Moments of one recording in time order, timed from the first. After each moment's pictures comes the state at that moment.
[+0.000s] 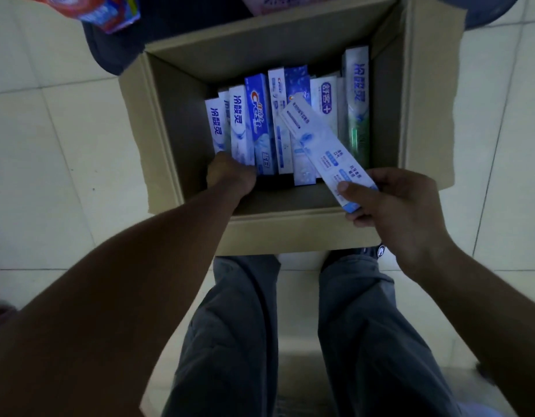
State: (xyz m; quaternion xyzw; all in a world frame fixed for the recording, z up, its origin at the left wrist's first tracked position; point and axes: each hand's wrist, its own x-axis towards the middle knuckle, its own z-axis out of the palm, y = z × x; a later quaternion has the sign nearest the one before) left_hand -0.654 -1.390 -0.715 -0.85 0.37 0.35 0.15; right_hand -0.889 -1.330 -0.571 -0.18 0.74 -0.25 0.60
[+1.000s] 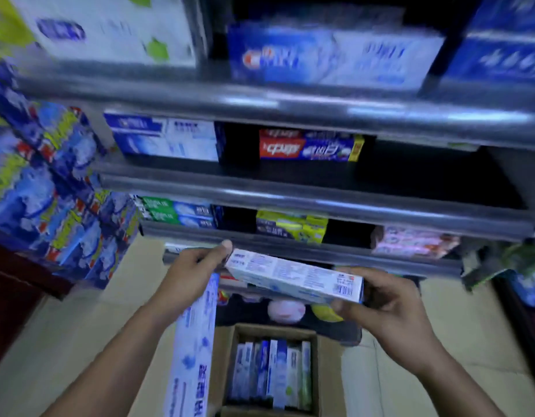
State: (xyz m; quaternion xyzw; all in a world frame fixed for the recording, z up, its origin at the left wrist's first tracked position) left_hand -0.584 -1.492 0.018 -0.67 0.50 0.44 -0.33; right_hand -0.900 -1.445 0.047 -0.57 0.47 -0.46 0.49
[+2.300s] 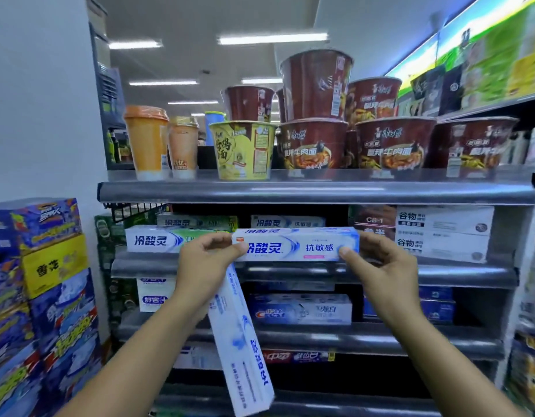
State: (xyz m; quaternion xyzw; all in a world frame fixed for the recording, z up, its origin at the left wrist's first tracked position) left_hand -0.602 -1.561 0.376 -0.43 0.52 0.32 -0.67; right_hand -0.881 -1.537 0.362 -0.57 0.38 -0.70 0.18
